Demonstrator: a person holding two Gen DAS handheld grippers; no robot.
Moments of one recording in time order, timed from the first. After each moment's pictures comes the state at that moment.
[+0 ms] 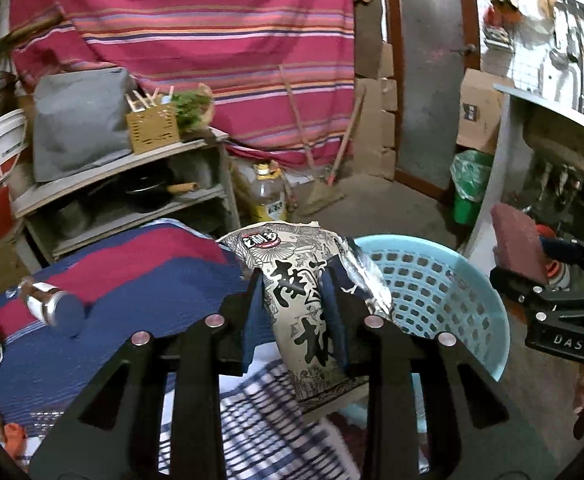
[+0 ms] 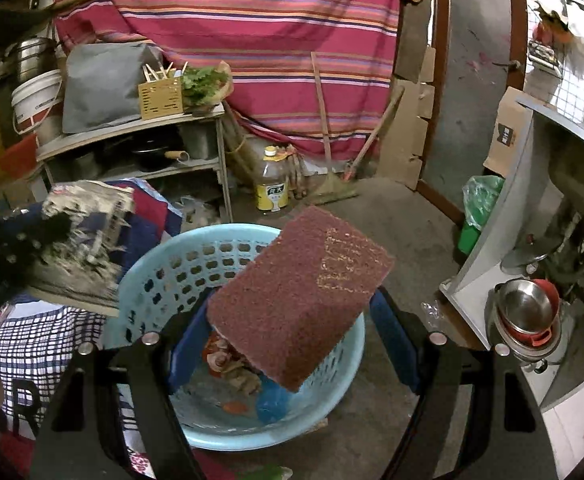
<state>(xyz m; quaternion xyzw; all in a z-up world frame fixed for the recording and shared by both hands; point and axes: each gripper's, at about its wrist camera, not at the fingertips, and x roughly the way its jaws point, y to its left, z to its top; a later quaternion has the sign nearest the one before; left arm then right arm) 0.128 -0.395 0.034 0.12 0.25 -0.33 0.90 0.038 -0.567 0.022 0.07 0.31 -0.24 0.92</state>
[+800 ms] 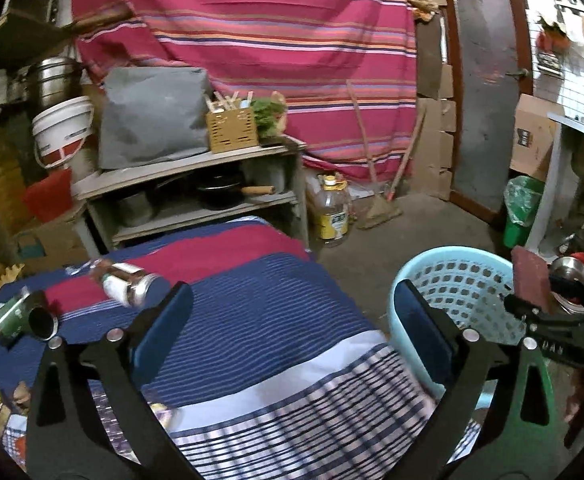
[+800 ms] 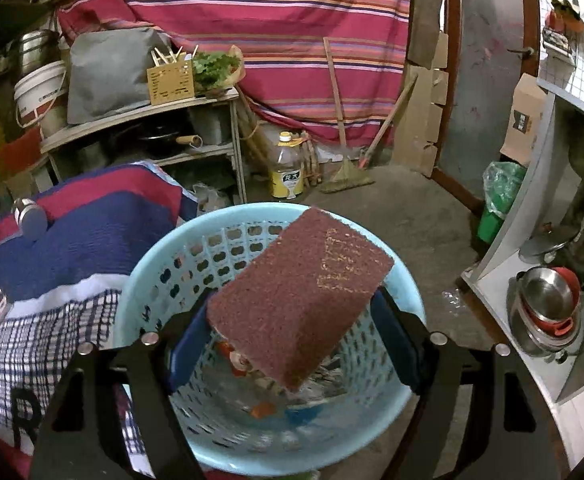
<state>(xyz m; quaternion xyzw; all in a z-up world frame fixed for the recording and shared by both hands) 0.145 -0.302 0.055 0.10 0.23 -0.22 0.94 0.071 -0.544 -0.010 0.10 0.32 -0.22 0.92</state>
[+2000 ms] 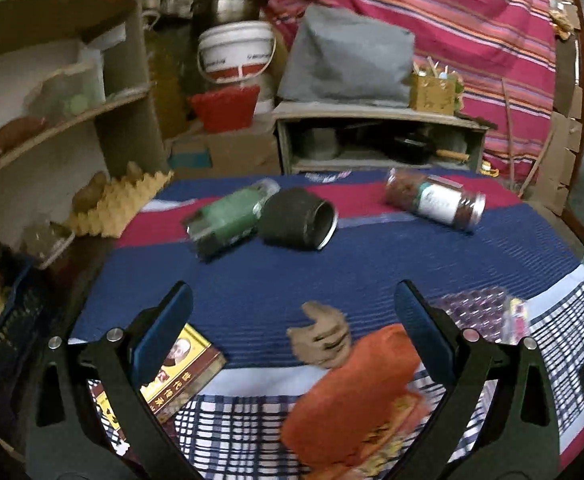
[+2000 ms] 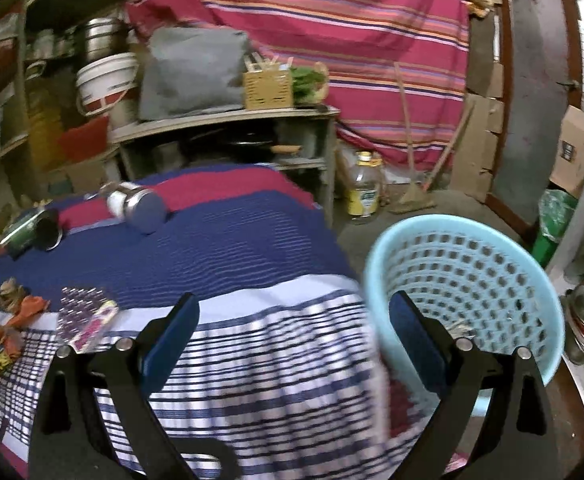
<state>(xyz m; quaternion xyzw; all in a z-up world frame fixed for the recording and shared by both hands) 0.188 0.022 0.018 0.04 0.30 -0.01 0.95 0.111 -0.346 -0.003 0.06 0.29 -0.13 0.94</state>
